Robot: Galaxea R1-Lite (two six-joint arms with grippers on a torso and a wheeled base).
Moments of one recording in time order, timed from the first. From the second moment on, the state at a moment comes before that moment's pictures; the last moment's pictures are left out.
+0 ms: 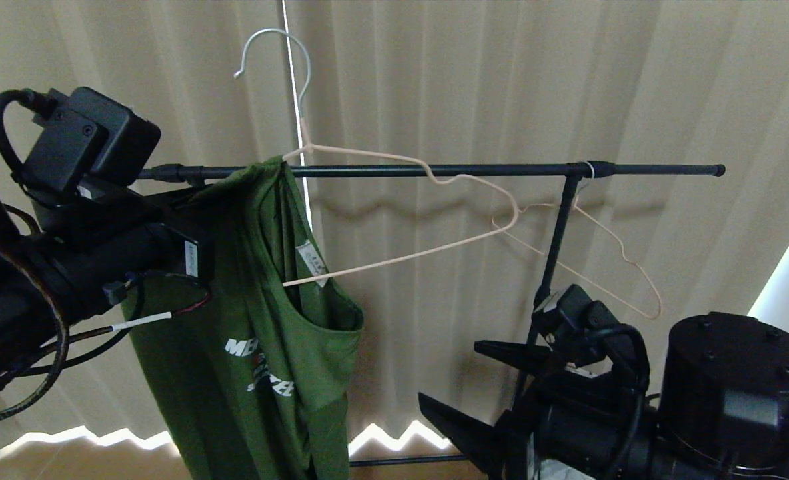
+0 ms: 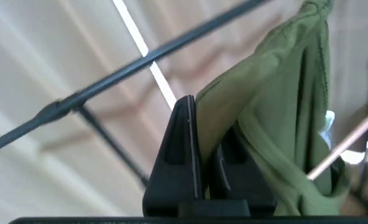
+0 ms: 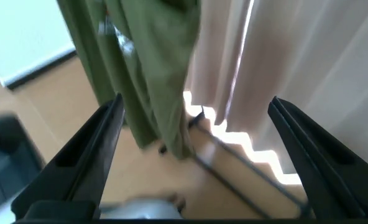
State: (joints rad) left arm -0.43 1.36 -0.72 -0.65 0.11 0.39; right arm 0.90 1.62 -0.49 -0.86 -0.08 0.19
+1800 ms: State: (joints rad) left arm -0.33 1.33 -0.62 -0.66 0.06 0.60; right arm 0.64 1.82 -0.53 -1.14 -0.09 0.19
